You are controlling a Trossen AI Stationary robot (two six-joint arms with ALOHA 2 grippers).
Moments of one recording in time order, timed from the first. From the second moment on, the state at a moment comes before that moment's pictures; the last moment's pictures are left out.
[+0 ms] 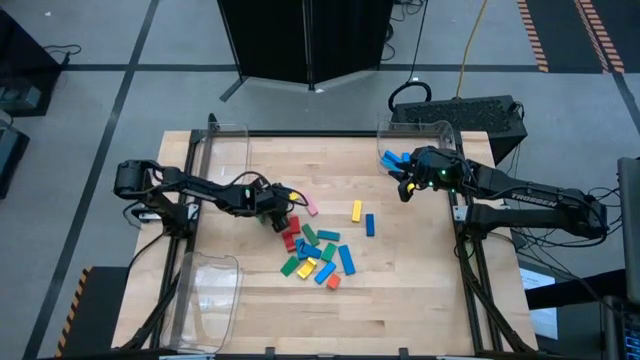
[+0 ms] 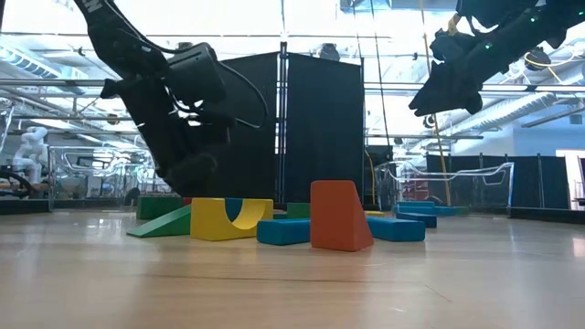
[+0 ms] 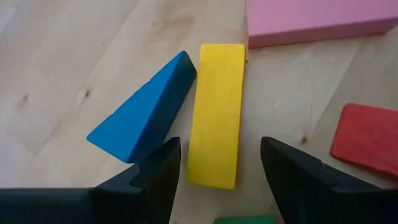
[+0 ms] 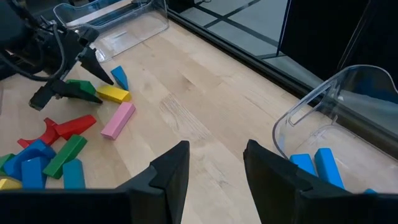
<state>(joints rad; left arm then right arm) 0.12 1.58 0.65 -0.14 -0.32 -0.31 -0.36 0.79 0.58 -0.31 0.16 0.30</state>
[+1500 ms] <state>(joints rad) 0.11 1.59 0.71 -0.06 -0.24 -0.03 -0.12 1.10 0.45 0.19 0.13 0.58</state>
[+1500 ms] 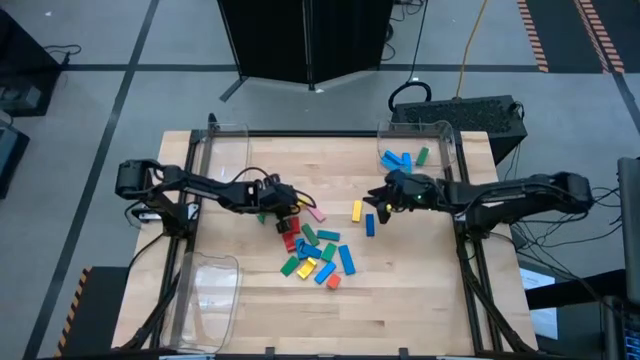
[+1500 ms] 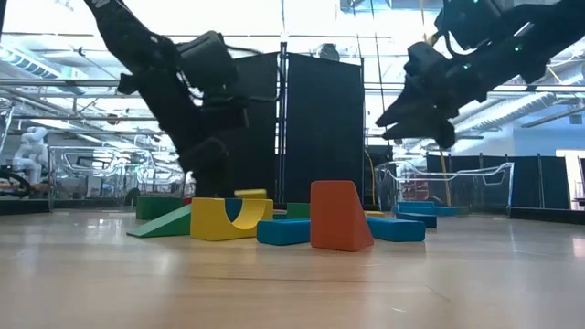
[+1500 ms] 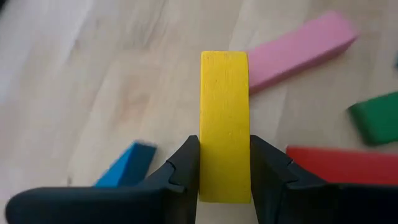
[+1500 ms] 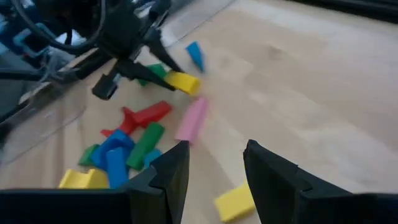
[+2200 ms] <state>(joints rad) 0.00 1.59 0.83 0.04 -0.29 0.25 -0.06 1.45 0.45 0.63 0.04 0.67</state>
